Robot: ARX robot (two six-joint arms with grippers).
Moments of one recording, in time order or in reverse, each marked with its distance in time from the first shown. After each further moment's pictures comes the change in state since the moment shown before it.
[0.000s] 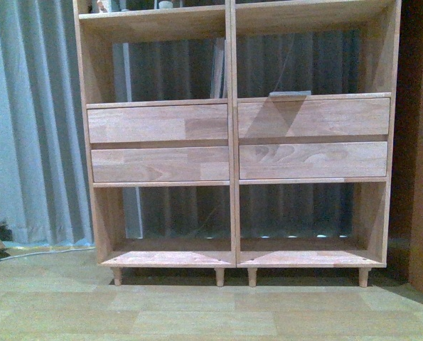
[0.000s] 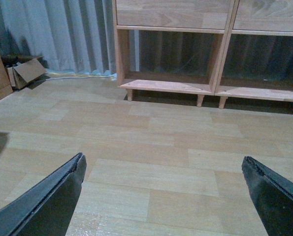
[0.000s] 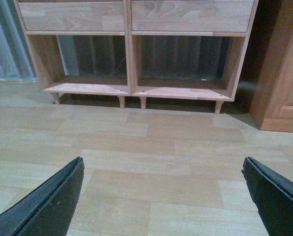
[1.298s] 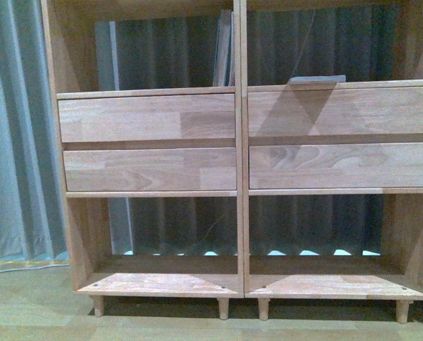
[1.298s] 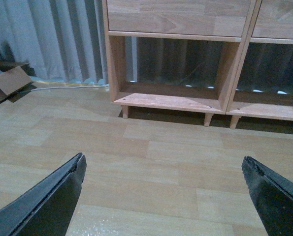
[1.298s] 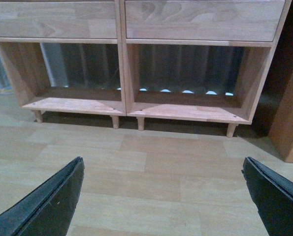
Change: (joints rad) left arm 0.000 0.000 0.000 0.000 0.000 0.000; right arm 0.000 0.000 0.000 0.000 0.000 0.000
